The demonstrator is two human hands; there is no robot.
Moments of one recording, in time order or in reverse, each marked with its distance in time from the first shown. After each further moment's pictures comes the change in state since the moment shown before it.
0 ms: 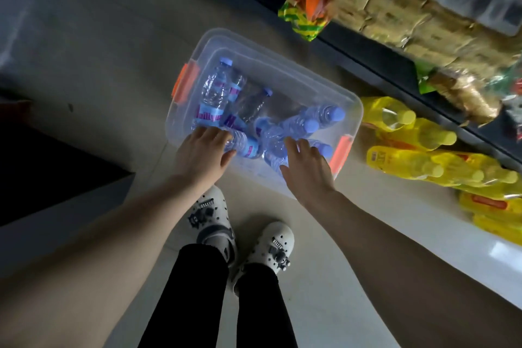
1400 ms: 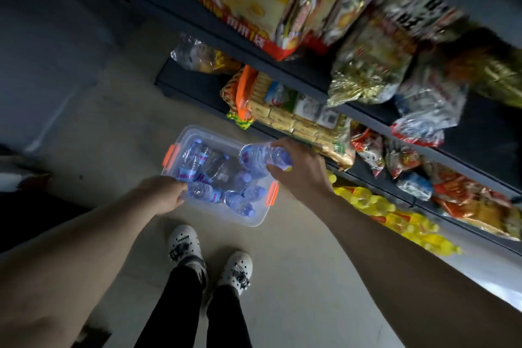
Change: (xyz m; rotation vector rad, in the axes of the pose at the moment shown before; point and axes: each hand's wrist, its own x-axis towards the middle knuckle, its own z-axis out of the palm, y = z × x) left_hand -0.033 0.042 -0.229 0.279 -0.635 0.028; right_hand -0.141 0.055 -0.315 0.566 0.337 0.025
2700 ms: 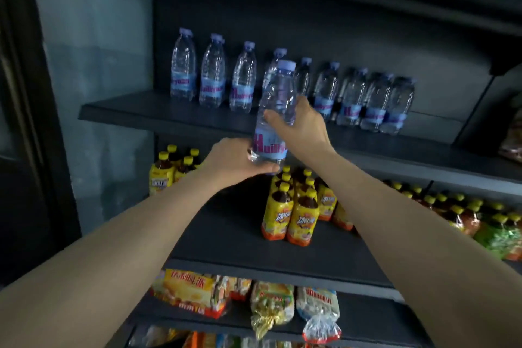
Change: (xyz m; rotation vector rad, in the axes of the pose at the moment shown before) left_hand -0.442 0.142 -0.586 -0.214 1.343 0.597; right_hand -0.073 -0.339 -0.569 -0.014 0.965 -0.256
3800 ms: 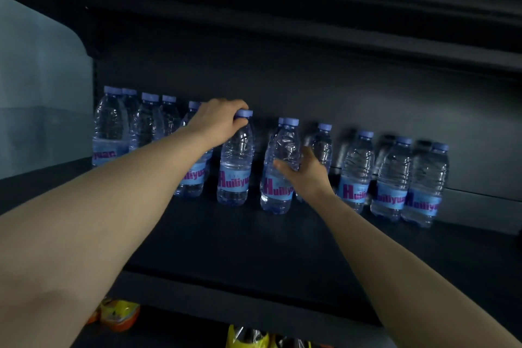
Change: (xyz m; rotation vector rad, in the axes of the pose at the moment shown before) left_hand 0.345 -0.019 -0.015 0.296 0.281 0.027; right_hand 0.243 0.216 0.034 0.219 -0.086 0.161
